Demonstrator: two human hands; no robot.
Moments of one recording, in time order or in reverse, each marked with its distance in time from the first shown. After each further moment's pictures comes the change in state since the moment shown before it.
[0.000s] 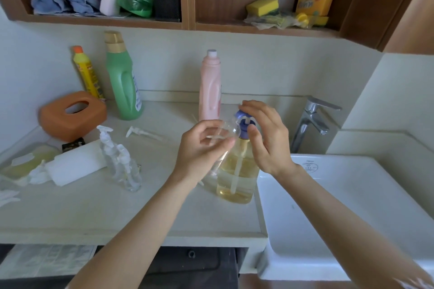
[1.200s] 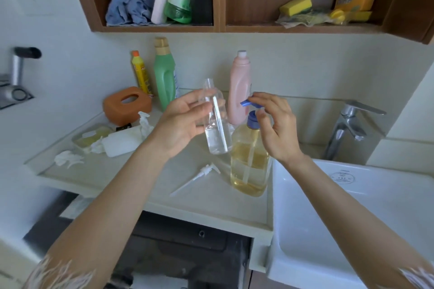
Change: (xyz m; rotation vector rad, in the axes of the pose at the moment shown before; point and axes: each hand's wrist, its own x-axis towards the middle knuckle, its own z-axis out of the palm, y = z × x) left_hand -0.019 0.052 -0.032 -0.215 -0.211 0.061; right_hand 0.001 0.005 -0.012 0.233 -0.048 0.077
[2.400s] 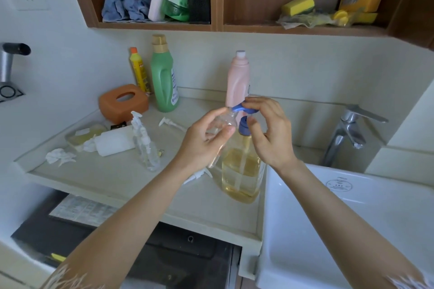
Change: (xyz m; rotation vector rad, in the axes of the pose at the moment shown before) left_hand 0.011 -0.052 0.040 0.509 0.228 0.075; right_hand 0.007 0.005 -0.002 0.041 0.005 -0.077
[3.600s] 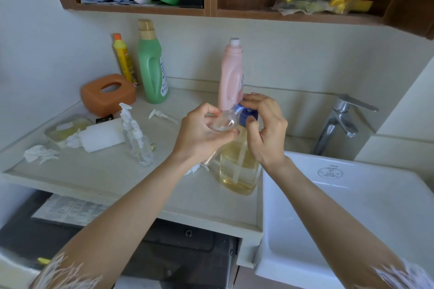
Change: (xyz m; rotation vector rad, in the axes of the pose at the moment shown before) left_hand 0.006 -0.006 -0.001 0.061 0.079 -0.134; right_hand -0.013 0.010 0.026 -0.012 0.192 -0.076
